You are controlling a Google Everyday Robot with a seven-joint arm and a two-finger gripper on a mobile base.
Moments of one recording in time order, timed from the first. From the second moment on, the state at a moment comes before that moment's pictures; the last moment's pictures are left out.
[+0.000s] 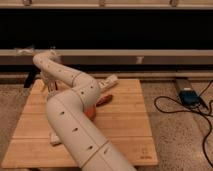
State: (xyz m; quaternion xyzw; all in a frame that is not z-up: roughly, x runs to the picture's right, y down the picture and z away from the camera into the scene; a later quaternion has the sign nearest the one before) arm -0.370 -0.014 0.982 -0.31 0.03 0.44 0.84
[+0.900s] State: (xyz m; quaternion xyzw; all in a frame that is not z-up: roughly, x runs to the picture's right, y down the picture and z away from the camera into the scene) arm -0.382 -0.011 0.993 -0.31 0.02 0.44 0.84
